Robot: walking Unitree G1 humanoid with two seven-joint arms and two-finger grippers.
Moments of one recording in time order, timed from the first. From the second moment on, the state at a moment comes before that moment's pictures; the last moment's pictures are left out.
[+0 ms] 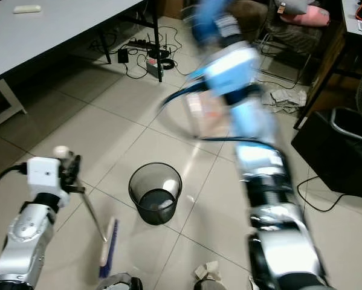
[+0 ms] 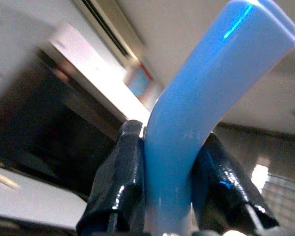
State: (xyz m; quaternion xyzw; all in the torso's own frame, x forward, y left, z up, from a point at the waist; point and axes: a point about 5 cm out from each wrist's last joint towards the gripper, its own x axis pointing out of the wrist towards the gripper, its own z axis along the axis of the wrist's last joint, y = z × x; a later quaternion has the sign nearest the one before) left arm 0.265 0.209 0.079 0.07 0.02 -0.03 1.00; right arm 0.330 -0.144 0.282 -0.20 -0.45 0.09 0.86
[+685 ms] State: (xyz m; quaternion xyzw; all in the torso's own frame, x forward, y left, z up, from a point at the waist) left arm 0.277 0.191 0.086 0.07 0.02 -0.08 0.99; right arm 0.303 -0.256 0.172 -0.17 -0.13 -0.18 0.96
